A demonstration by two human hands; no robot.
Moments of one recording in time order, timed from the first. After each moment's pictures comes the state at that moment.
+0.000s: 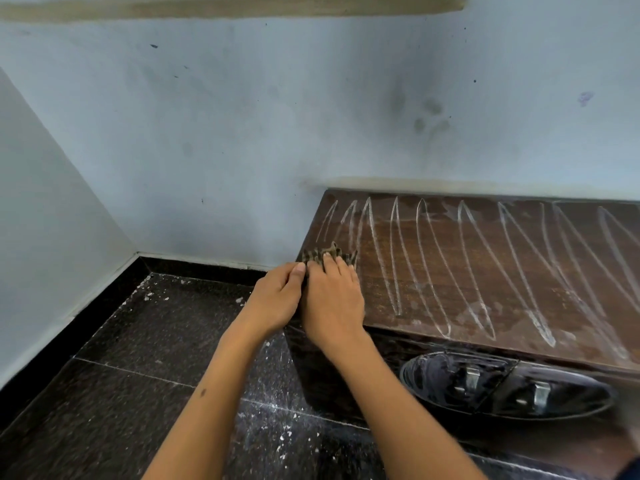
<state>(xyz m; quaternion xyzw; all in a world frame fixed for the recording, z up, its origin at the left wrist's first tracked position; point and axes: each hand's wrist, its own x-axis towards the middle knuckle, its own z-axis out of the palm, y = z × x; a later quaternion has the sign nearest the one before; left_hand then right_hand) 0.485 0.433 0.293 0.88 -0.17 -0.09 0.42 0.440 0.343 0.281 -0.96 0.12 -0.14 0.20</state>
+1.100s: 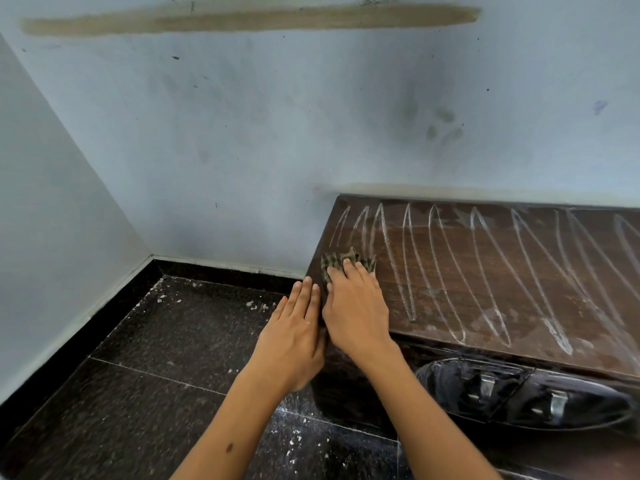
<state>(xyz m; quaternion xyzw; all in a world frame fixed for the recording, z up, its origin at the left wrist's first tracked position) 0.446 0.453 0.273 0.95 -0.32 -0.04 0.02 0.433 0.335 0.278 -0.95 0.13 -0.14 0.24</state>
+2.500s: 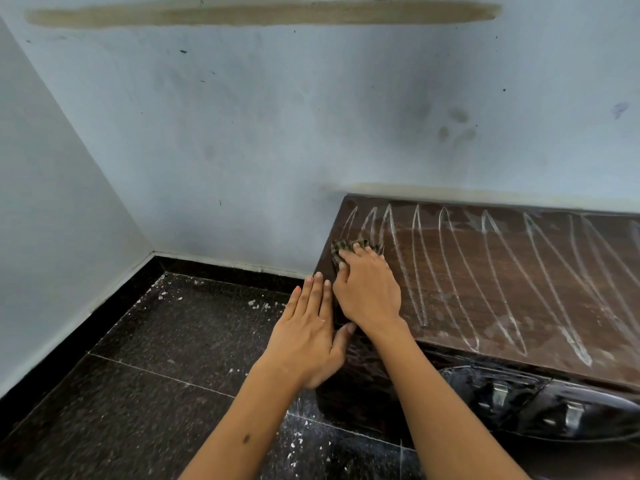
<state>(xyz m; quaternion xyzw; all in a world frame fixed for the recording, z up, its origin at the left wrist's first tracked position) 0.449 0.440 0.280 0.95 -0.31 -0.07 0.00 0.471 0.314 0.272 -0.94 0.14 -0.18 0.24</state>
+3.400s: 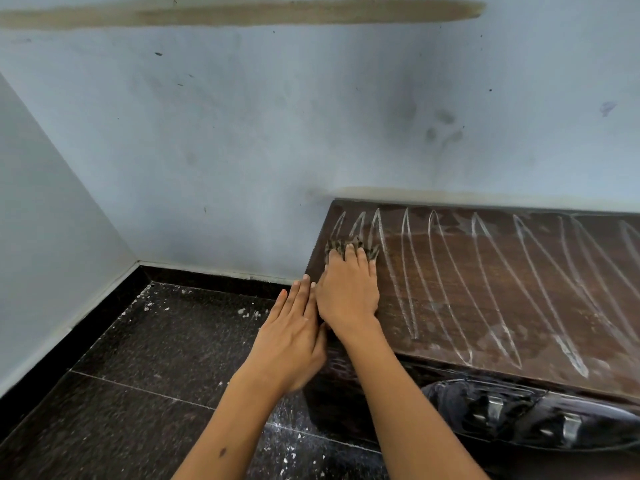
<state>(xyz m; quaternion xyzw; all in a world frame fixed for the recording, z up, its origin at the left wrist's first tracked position) 0.468 0.439 0.282 0.94 -0.33 -0.04 0.04 0.487 0.322 0.285 -0.95 0.20 -0.12 0.22</state>
